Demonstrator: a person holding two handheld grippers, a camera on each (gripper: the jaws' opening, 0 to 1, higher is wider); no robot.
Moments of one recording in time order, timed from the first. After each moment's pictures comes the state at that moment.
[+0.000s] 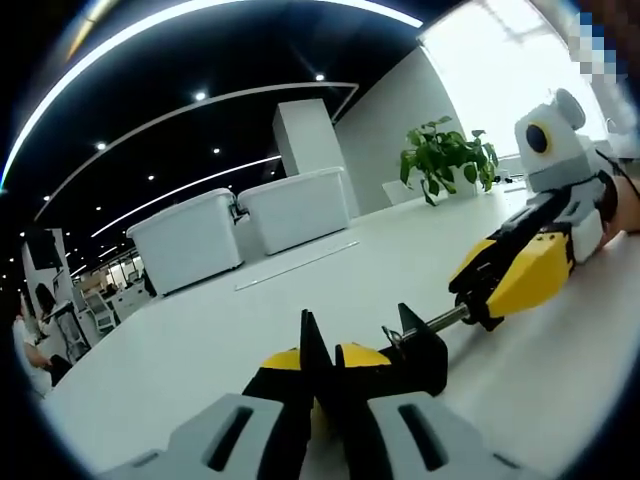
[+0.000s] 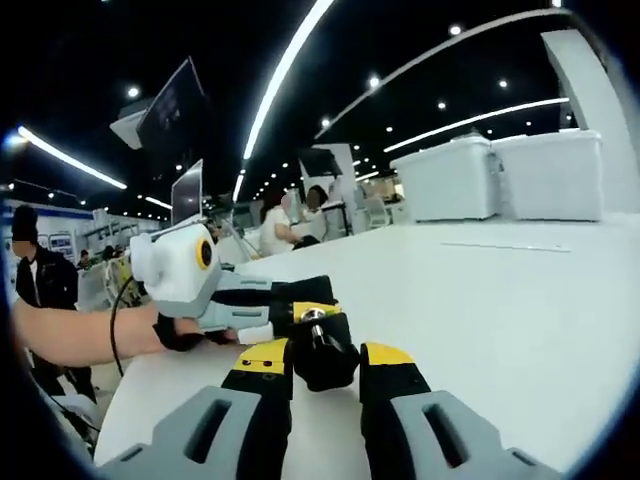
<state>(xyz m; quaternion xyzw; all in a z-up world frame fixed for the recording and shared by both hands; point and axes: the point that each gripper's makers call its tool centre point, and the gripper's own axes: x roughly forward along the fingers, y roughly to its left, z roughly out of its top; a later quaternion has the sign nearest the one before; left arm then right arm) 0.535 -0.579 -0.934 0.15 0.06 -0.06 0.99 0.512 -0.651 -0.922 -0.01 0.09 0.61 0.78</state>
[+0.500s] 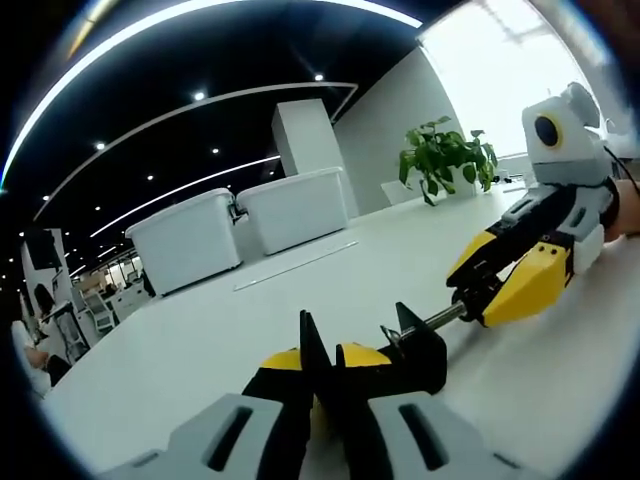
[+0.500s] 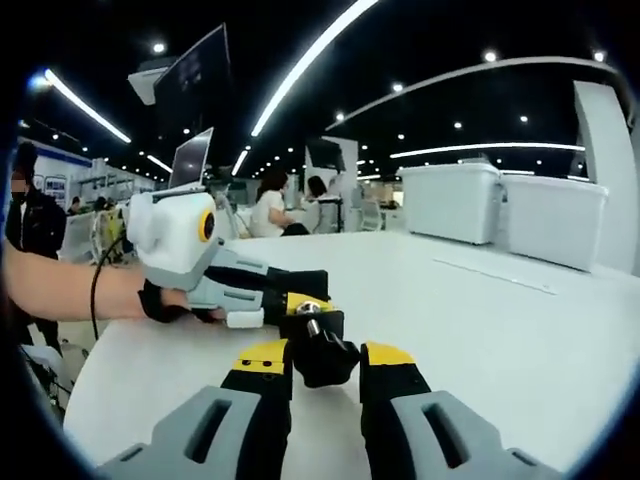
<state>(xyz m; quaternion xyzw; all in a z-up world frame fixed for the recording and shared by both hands) 0.533 -0.581 -0.933 0.15 0.06 -0.06 0.99 0.519 -0.651 -0.923 -0.07 0.05 0.59 0.80</state>
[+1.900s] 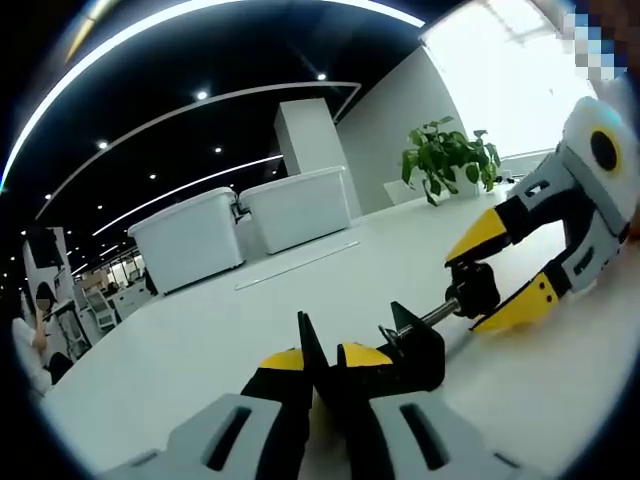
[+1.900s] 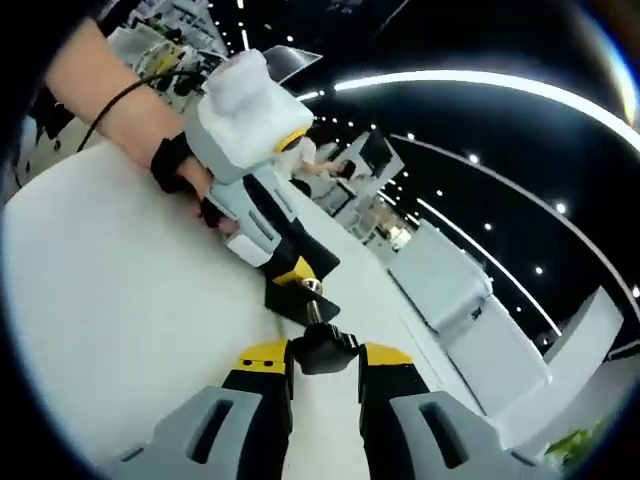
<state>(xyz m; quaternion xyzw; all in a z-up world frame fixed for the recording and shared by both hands) 0.537 -0.579 -0.933 0.14 0.06 -0.07 0.99 0.514 -0.649 -0.917 -0.39 -0.15 0.52 0.74</state>
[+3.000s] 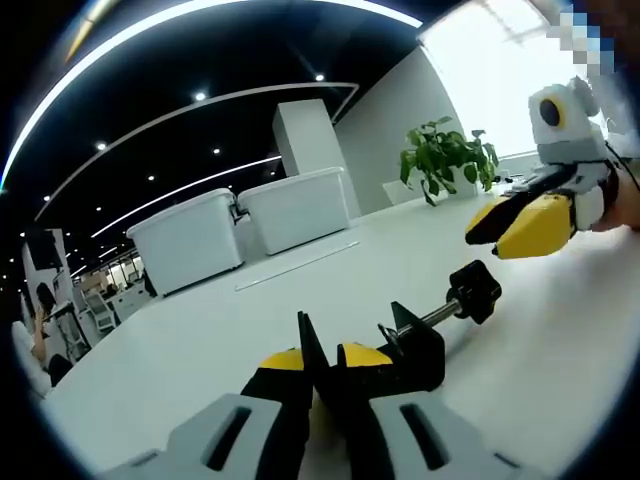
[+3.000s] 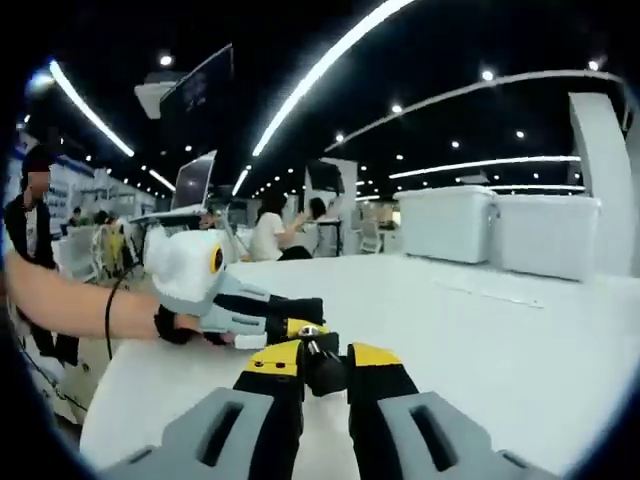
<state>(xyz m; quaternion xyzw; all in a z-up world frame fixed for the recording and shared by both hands) 0.535 -0.580 -0.934 0.15 0.06 -0.07 0.98 0.522 -0.678 -0.895 -0.01 0.04 0.59 0.81</state>
